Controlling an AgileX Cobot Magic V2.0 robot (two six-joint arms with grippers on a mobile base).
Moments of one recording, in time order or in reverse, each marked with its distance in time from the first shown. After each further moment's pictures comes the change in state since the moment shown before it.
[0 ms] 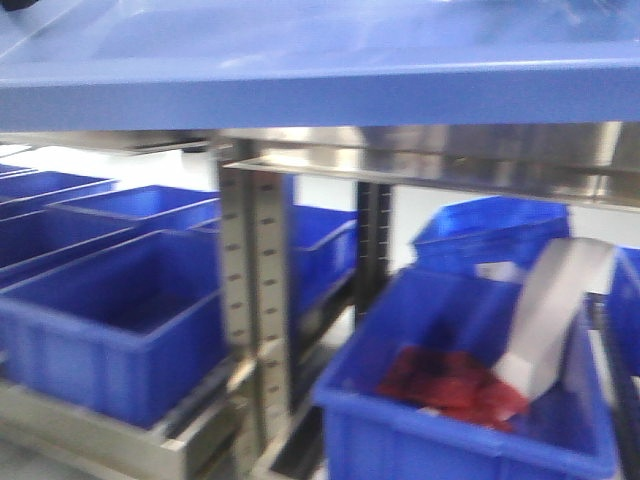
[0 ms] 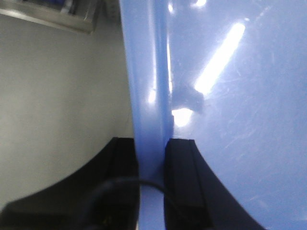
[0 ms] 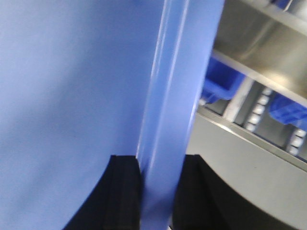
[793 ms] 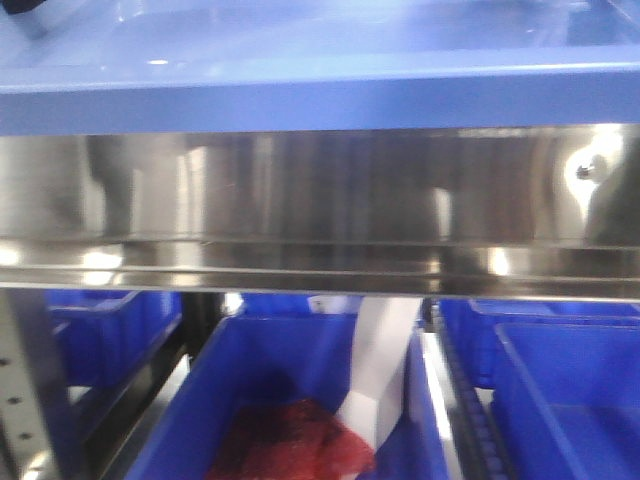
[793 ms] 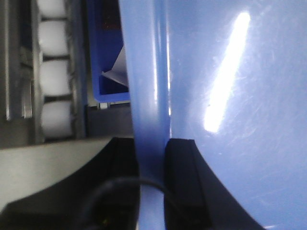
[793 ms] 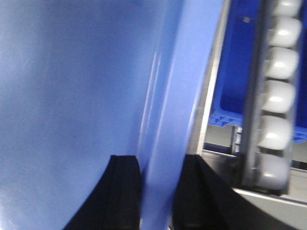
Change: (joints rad) left arm 0.000 0.000 0.003 -0.002 -0.004 0.000; right arm 0.000 0.000 0.000 -0.002 0.000 0.000
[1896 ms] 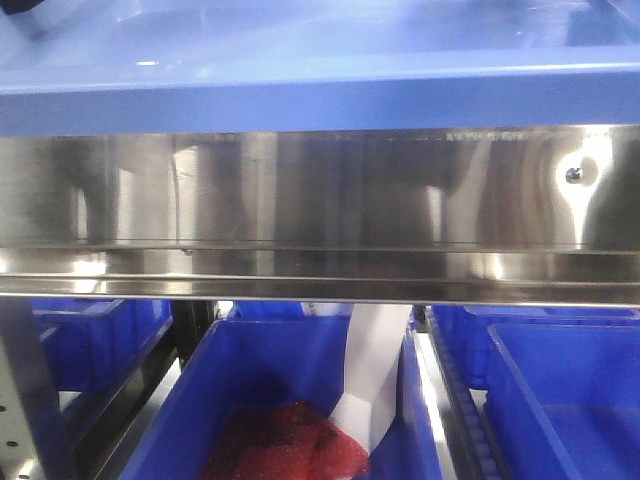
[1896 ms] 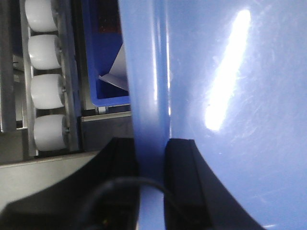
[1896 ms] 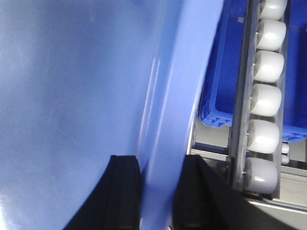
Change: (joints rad) left arm 0.000 0.000 0.000 0.000 0.002 0.000; right arm 0.000 0.000 0.000 0.000 0.000 0.000
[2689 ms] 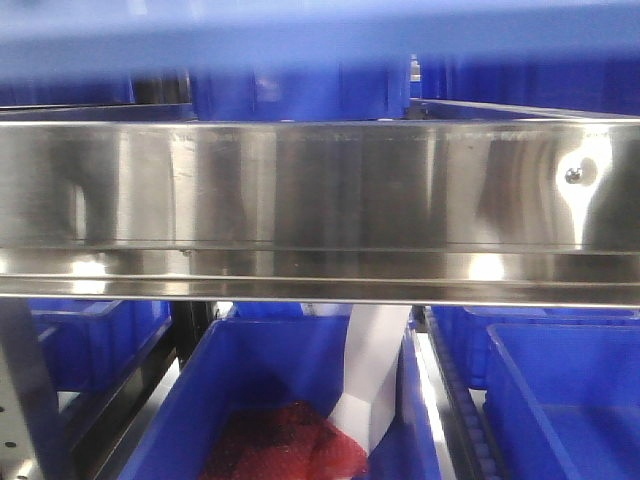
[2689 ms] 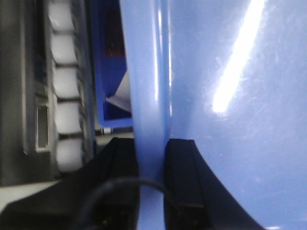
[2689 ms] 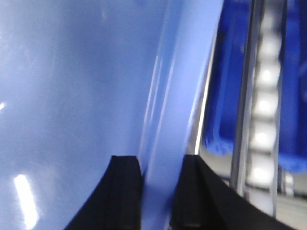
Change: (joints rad) left arm 0.043 0.012 -0.114 0.031 0.010 0.000; right arm -0.002 0.024 -0.128 -0.004 -0.033 -0.039
